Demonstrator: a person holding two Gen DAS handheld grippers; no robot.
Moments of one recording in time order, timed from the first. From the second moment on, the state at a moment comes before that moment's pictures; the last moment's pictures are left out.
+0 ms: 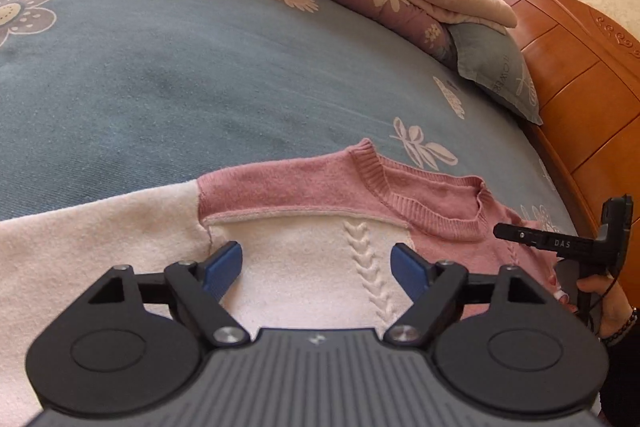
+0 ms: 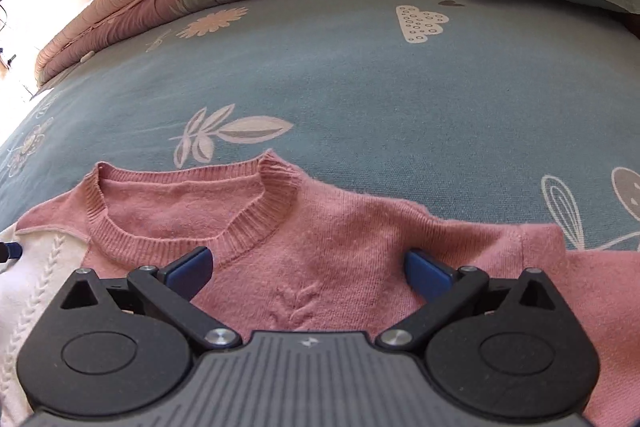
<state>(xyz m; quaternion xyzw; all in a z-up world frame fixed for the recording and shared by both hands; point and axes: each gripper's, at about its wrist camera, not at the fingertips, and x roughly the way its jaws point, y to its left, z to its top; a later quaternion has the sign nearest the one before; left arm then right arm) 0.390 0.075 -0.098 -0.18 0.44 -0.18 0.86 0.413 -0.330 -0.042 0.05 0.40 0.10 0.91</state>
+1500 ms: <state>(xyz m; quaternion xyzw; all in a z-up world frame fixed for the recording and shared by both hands) 0.393 0.053 -0.098 -0.16 0.44 -0.16 0.87 0.258 -0.682 -0.072 0.48 0.17 -0.12 0.85</state>
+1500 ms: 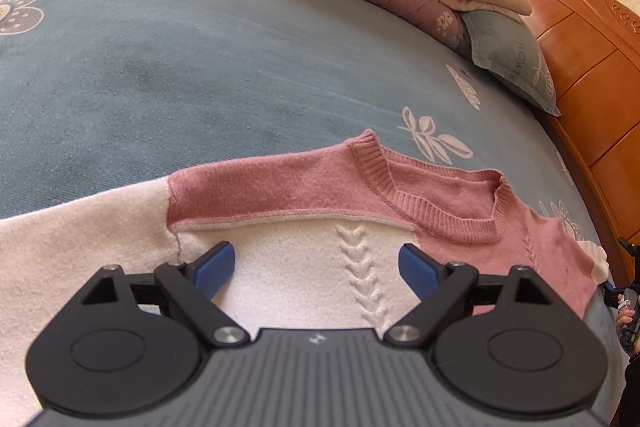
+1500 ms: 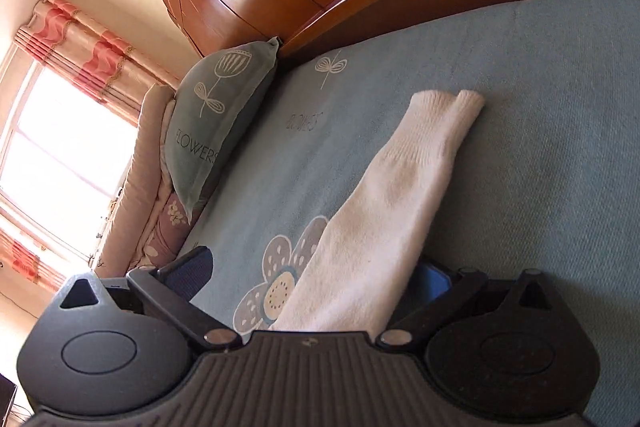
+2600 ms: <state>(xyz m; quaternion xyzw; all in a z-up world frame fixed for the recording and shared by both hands) 0.389 0.055 -0.099 -0.17 0.43 -0.16 0.87 0.156 -0.722 -0.067 0.48 0.06 -0.31 0.82</state>
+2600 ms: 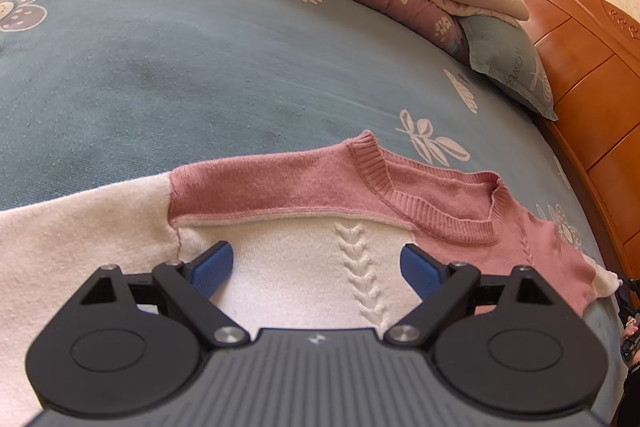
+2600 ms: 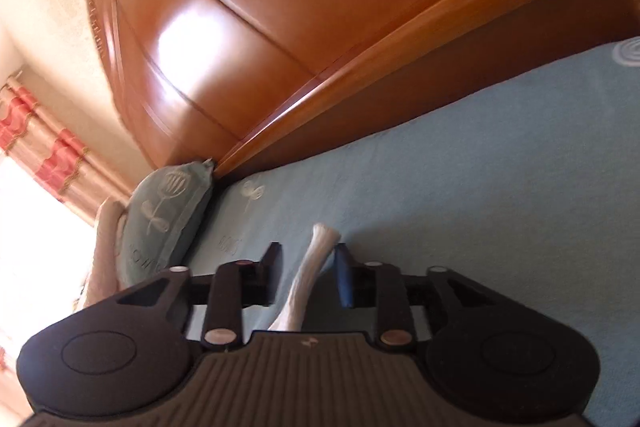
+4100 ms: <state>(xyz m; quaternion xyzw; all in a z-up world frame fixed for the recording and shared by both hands) 0.383 0.049 -0.103 -0.14 0.42 -0.17 0.88 0.259 -0.496 -0.029 0.11 0.46 0.02 0.88</state>
